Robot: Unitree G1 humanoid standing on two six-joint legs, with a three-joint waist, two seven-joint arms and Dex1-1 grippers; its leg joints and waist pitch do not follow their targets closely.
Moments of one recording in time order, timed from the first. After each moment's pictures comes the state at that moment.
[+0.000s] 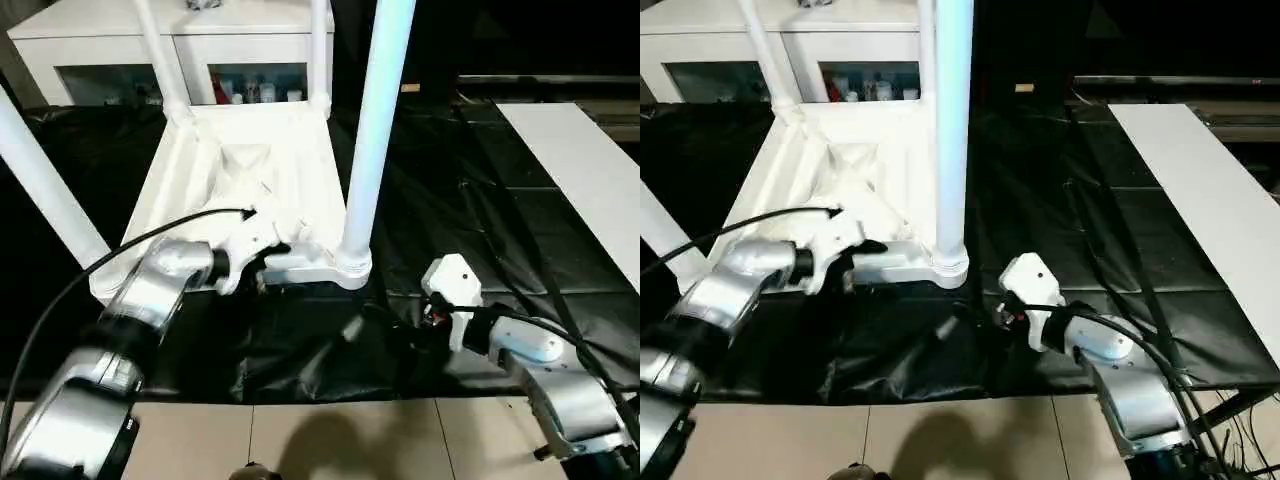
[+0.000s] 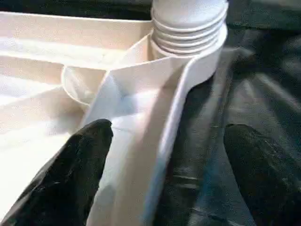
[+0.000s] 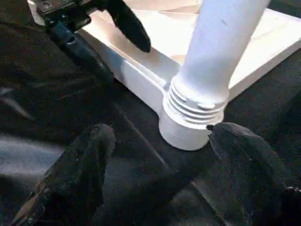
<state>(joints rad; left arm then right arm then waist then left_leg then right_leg) -0.72 0.43 -0.30 0.73 0.03 0.02 -1.01 -0.15 -0.40 0.15 -0.04 0.11 0.22 0.76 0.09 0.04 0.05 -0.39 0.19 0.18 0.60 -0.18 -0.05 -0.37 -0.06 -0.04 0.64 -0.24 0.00</state>
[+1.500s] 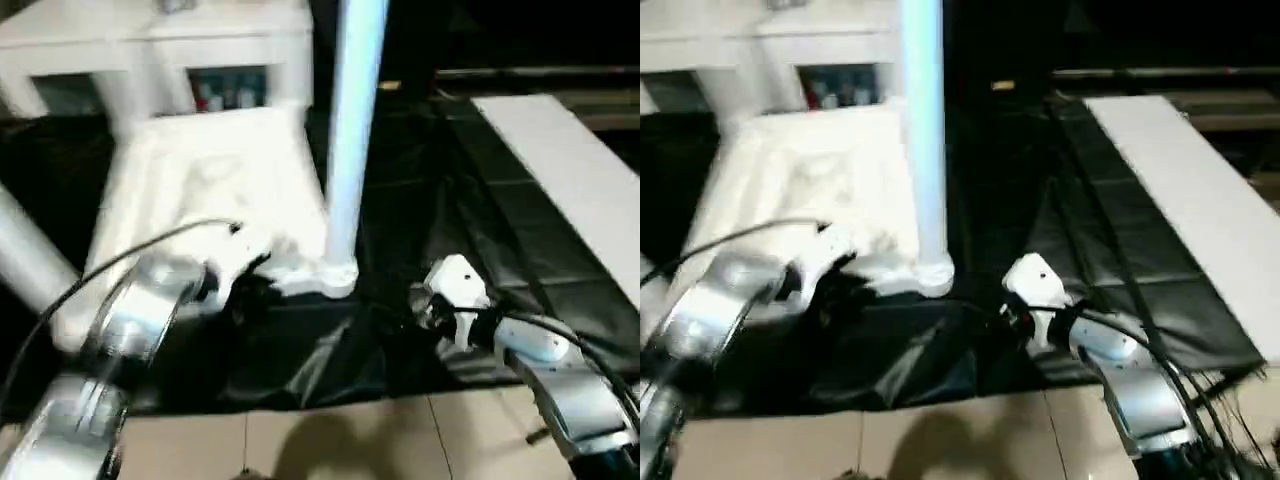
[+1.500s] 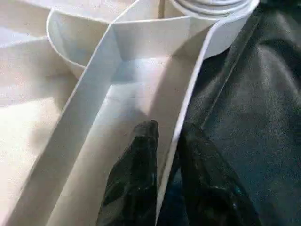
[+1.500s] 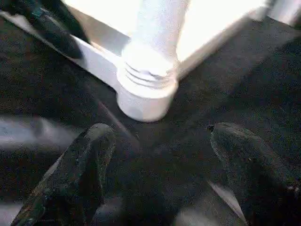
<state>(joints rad) -0.45 0.45 -0.20 0.25 0.07 0.57 -0.92 -0.15 -0.43 0.16 -0.02 0.07 0.21 0.71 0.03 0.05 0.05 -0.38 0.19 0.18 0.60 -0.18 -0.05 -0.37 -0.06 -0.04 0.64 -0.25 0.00</state>
